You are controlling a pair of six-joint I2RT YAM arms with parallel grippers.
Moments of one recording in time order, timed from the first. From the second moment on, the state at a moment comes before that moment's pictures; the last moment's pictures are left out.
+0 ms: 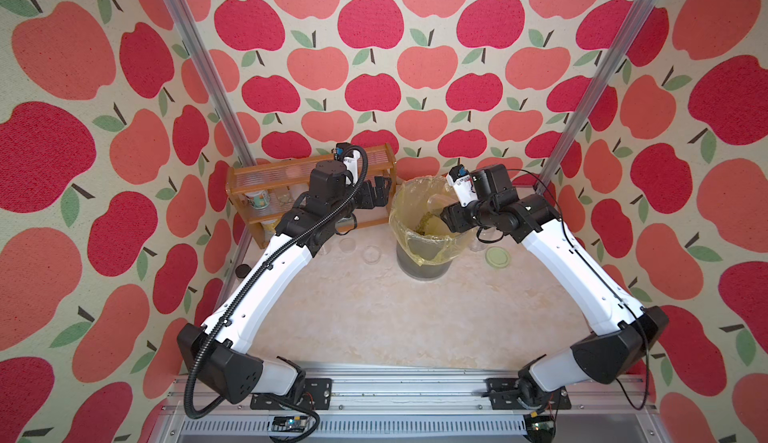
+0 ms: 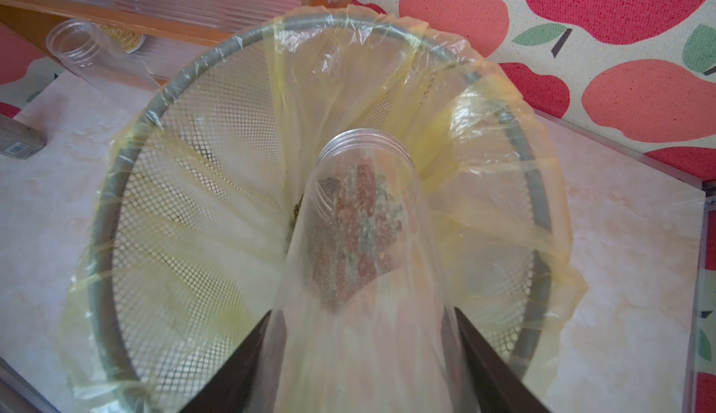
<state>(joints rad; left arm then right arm) -0.49 1.40 1.52 -0.42 0.04 -0.37 0.59 1.51 1.68 -0.95 0.03 -0.01</state>
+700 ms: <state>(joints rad) -0.49 1.34 1.49 -0.38 -0.01 -0.33 0.52 1.53 1.76 -0.95 0.01 -0.01</state>
